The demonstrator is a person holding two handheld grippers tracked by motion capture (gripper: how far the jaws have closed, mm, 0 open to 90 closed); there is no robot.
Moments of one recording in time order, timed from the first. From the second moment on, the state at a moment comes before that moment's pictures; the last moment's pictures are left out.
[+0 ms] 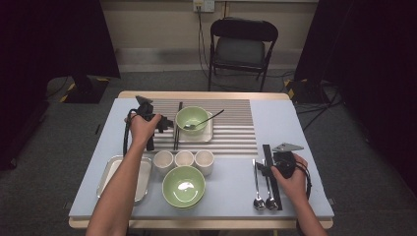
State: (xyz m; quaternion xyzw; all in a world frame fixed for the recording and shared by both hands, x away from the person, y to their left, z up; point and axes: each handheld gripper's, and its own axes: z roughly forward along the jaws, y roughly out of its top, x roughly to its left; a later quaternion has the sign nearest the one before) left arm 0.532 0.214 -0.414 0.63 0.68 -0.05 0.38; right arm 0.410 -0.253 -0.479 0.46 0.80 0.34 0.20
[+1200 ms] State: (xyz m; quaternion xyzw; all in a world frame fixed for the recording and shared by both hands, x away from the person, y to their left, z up) left arm 0.513 0.213 -0.397 0.67 0.63 -0.03 0.39; right arm 0.410 -0.253 -0.479 0.46 0.80 0.34 0.20
